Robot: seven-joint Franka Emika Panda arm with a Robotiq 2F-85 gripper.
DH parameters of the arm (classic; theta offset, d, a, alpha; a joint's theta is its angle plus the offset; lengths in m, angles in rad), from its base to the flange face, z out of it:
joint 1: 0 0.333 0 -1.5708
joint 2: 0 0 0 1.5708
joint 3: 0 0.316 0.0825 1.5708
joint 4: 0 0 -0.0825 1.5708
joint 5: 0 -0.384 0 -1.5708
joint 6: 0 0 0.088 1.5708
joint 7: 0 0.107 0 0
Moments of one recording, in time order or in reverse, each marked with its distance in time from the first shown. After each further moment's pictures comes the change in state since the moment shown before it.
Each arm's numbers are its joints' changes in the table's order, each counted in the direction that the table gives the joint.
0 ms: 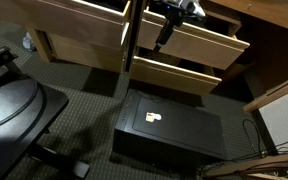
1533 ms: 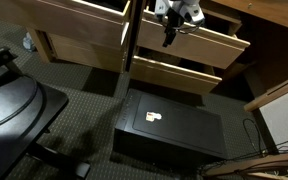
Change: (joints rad) arm -0.082 0.086 0.212 0.059 -0.036 0.464 -0.201
